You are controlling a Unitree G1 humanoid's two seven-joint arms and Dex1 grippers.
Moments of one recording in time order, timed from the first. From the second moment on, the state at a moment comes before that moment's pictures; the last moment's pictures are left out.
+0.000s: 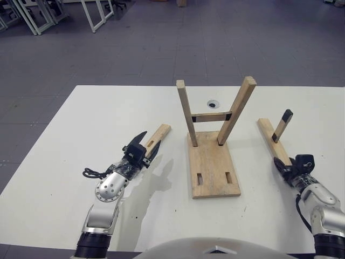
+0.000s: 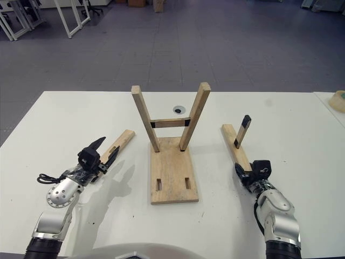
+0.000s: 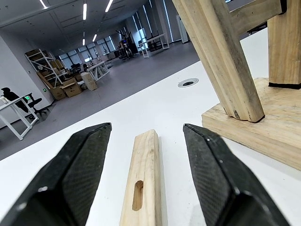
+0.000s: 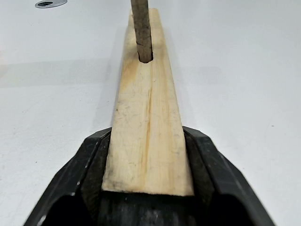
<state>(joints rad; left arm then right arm) 0.16 0.35 -0.03 -0.13 -0.02 -0.15 -0.38 0.14 -0.41 -0.29 0.09 0.26 0.26 0.42</state>
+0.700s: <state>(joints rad) -0.04 0.33 0.21 -0.48 -1.45 0.44 -0.22 -0.34 -0.43 -0.45 -0.16 1.12 0.73 0.39</state>
